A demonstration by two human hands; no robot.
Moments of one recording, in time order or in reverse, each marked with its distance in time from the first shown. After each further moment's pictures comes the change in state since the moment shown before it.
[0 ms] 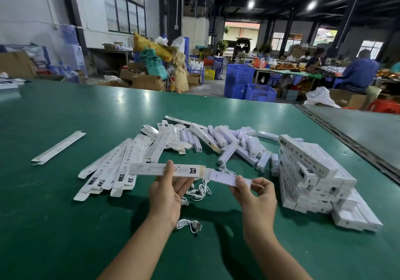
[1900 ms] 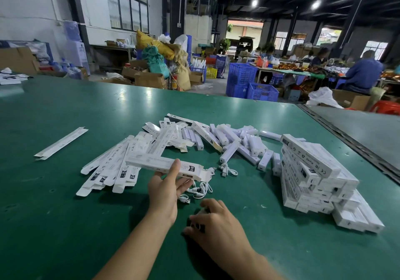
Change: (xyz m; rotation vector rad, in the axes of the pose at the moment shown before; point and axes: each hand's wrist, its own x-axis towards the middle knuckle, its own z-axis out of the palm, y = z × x) left_hand 0.007 -0.004 -0.007 0.207 0.032 0.104; right_hand -0.048 0.013 0.007 -1.377 -0.851 -0.606
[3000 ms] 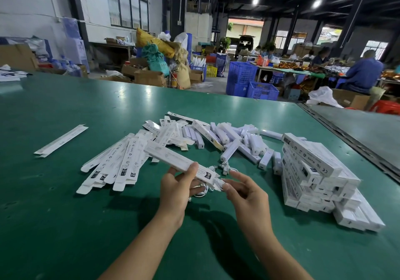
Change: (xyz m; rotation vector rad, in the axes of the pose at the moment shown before) left_hand -0.014 -0.007 0.010 0.132 -0.172 0.025; right_hand 0.010 0.031 -0.021 0.993 0.494 0.414
